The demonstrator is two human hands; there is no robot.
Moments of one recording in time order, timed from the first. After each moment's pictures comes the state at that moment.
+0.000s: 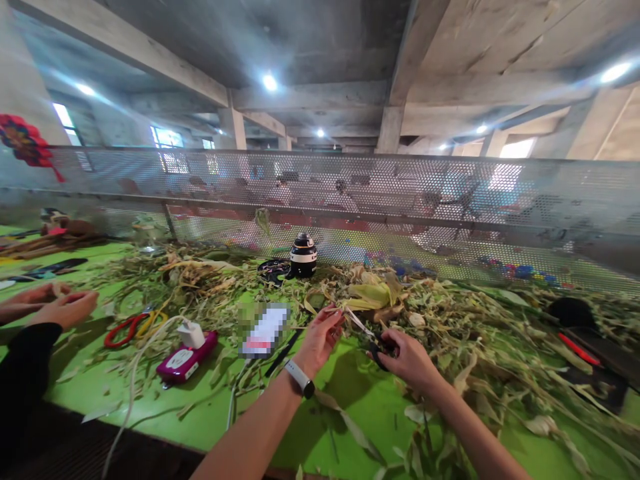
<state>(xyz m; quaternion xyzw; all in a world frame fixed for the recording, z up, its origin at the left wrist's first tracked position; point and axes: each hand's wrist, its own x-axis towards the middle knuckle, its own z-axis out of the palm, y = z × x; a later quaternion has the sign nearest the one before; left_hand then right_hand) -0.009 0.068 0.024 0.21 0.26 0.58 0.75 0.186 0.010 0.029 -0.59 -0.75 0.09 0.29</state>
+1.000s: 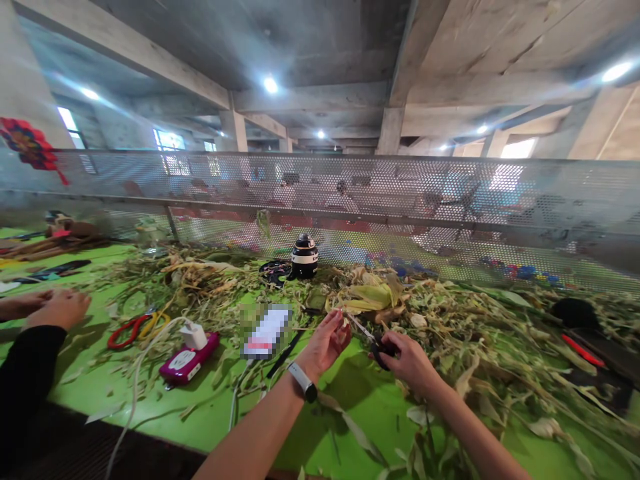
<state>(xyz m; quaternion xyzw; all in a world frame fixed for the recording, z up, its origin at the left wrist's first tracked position) -0.005 0.061 0.024 0.17 0.23 0.54 0.79 0.184 0.013 0.026 -0.57 -0.75 0.11 0.32</state>
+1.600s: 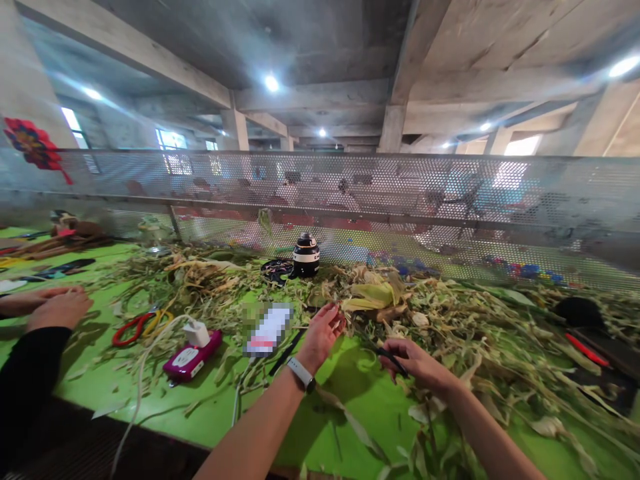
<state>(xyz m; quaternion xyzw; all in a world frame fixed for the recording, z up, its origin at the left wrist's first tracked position) -0.012 0.074 0.021 0.21 0.23 0.59 0.74 0.186 0.002 0.049 -0.44 -0.66 0.52 0.31</state>
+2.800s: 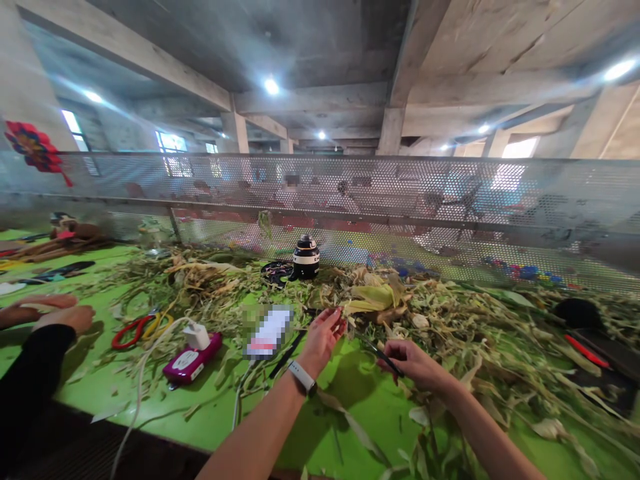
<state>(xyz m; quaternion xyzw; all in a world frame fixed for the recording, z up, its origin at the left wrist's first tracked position) -0.008 0.070 0.023 0.22 0.25 0.60 0.73 0.188 0.014 0.031 -0.46 -0.65 0.51 0.32</state>
